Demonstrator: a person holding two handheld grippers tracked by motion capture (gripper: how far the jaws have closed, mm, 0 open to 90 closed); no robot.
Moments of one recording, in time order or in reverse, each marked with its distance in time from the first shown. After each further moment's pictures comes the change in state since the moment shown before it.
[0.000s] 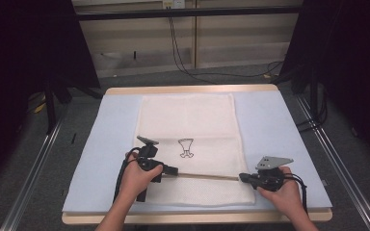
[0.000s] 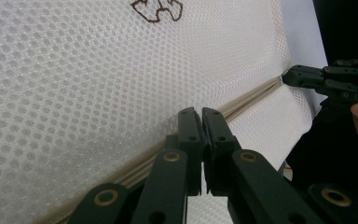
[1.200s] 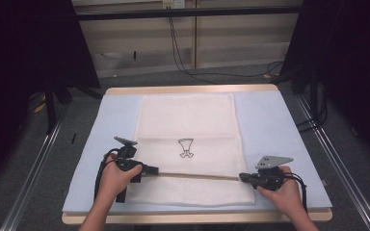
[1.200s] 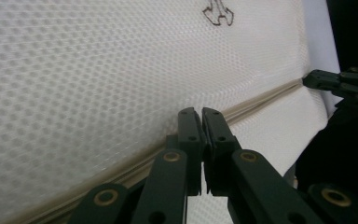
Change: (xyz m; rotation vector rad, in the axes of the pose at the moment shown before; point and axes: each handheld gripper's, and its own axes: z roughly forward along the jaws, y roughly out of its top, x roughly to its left) left arm 0.035 -0.010 -0.045 -0.035 0.061 -0.052; right arm -0.002 0.001 0.001 0.002 0.008 0.002
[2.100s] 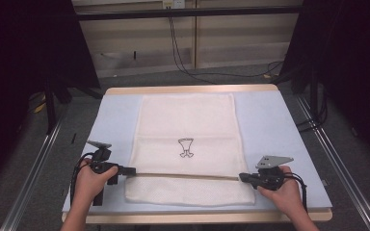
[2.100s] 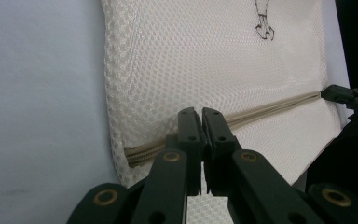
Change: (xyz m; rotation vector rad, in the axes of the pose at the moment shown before) left arm 0.047 -0.013 -0.045 -0.071 0.016 -0.079; right arm -0.001 0.000 0.000 0.002 0.006 0.006
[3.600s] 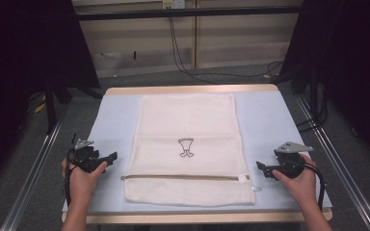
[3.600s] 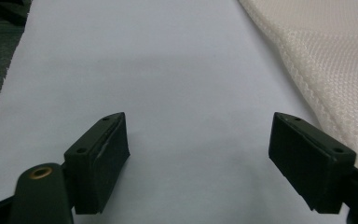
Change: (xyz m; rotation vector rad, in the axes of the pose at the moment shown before) left arm 0.059 0.009 -0.009 -0.443 0.476 0.320; right arm -0.067 -0.008 -0.014 -0.026 -0.320 0.077
